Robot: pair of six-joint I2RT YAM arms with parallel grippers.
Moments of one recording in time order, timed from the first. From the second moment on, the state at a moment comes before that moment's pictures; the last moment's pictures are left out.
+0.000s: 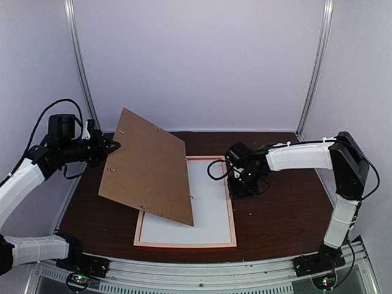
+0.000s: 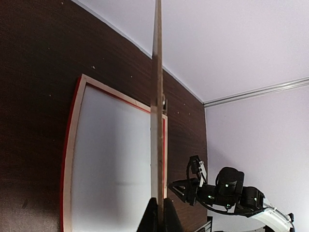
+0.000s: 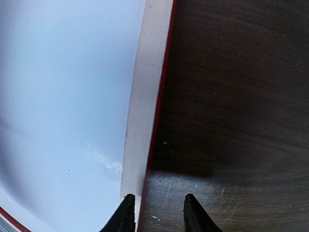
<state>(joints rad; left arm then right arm) -0.26 0.97 0.94 -0.43 0.39 -0.92 0.76 1.86 1.25 -0.64 0.02 0.61</state>
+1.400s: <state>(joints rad) -0.56 1.17 0.63 0.21 0.28 -1.17 0.60 1.62 1.20 -0.67 -0.15 0.46</state>
